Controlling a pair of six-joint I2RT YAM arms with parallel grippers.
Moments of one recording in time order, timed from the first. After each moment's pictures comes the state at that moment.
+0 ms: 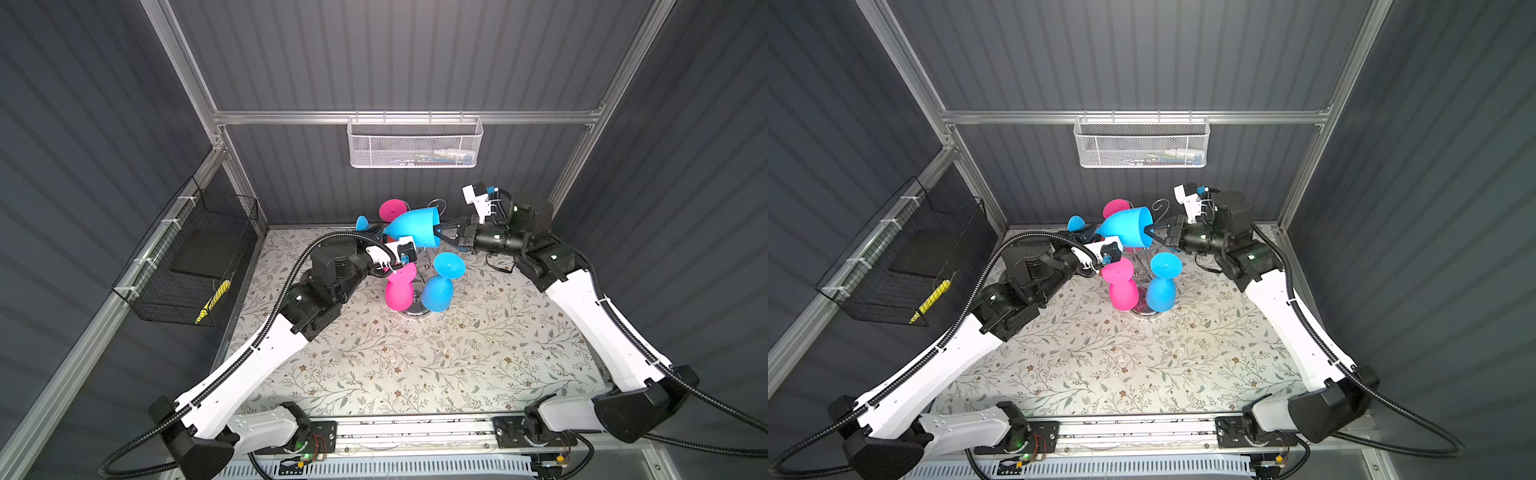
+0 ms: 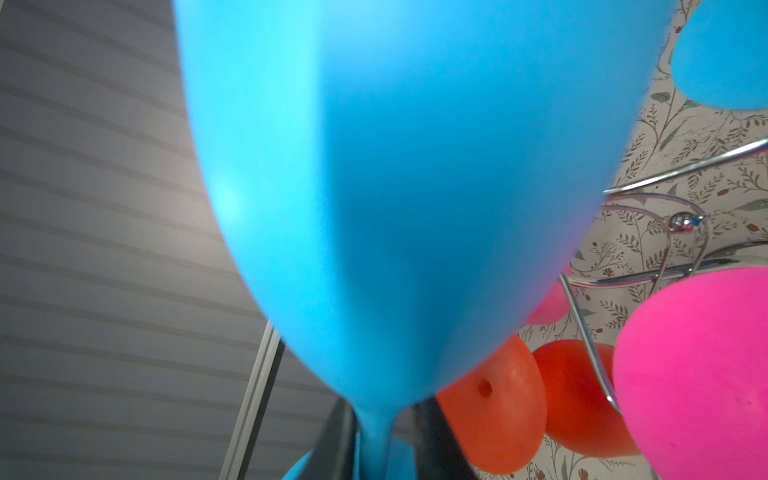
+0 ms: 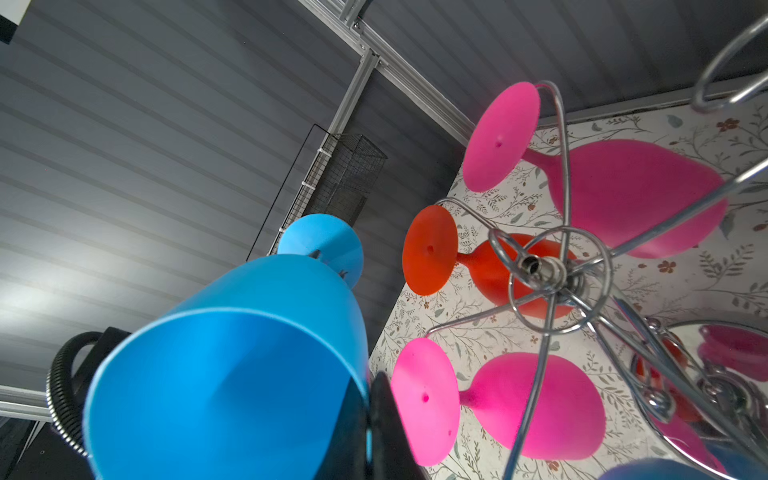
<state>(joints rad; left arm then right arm) -0.77 1.19 1.31 -0.22 -0.28 1.14 0.42 1.39 1.53 -0.37 -0.74 0.79</state>
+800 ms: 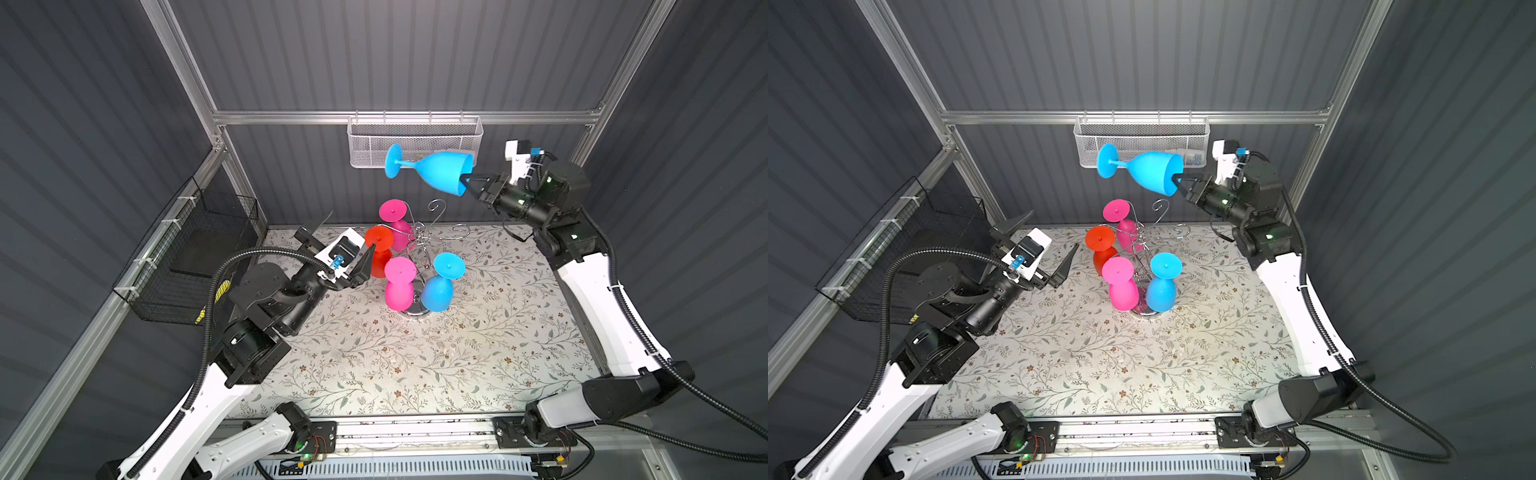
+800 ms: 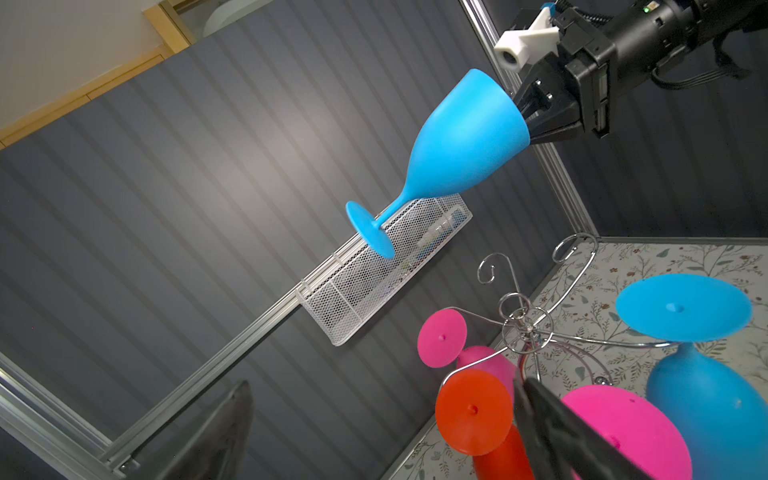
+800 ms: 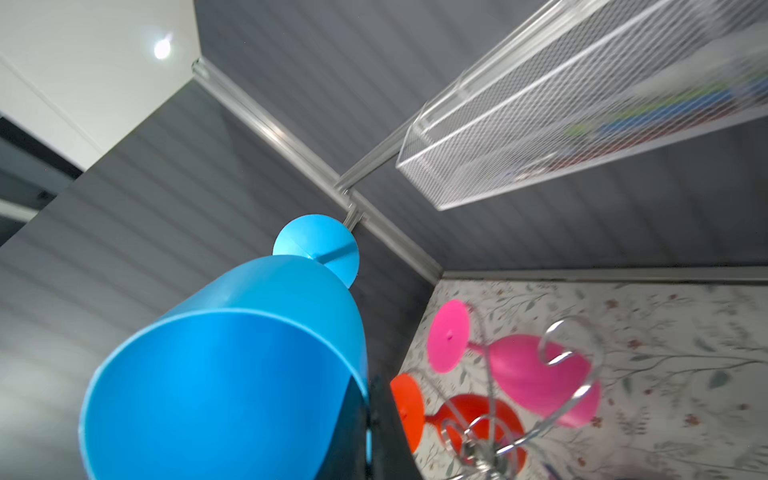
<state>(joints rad) -0.77 0.89 1.27 -0.22 -0.18 0.64 0.25 1.47 1.76 -0.27 -0.49 0.80</state>
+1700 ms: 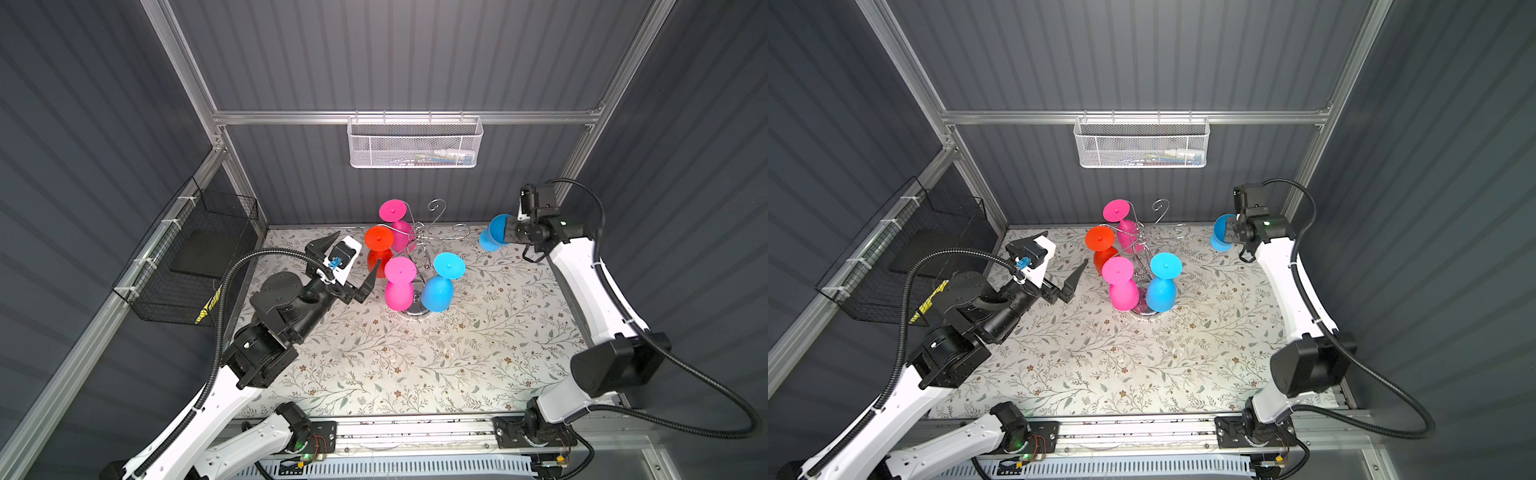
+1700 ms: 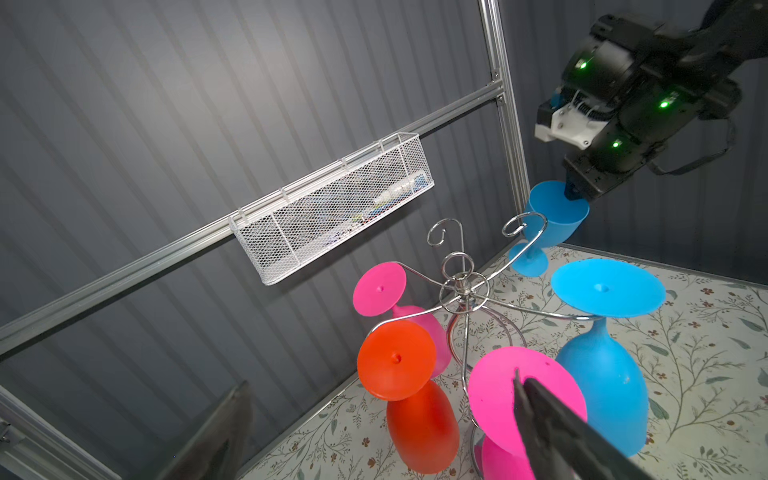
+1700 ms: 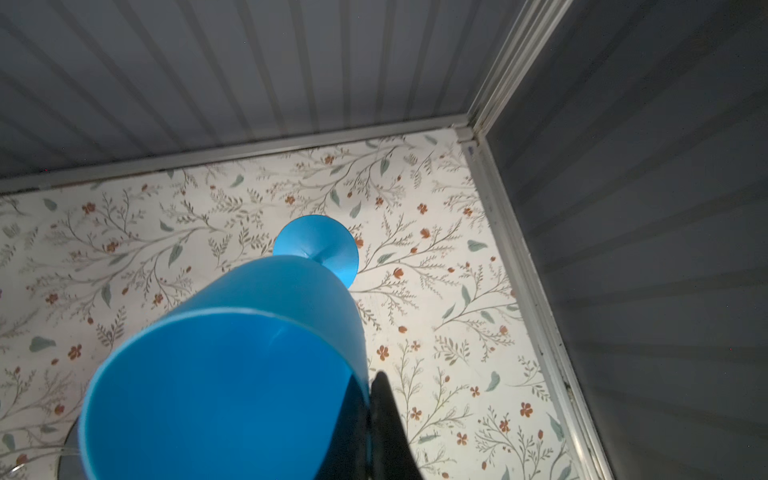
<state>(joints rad) -0.77 0.85 1.14 -0.24 -0.18 0.38 0.15 1.66 1.82 -0.97 0.26 0.19</state>
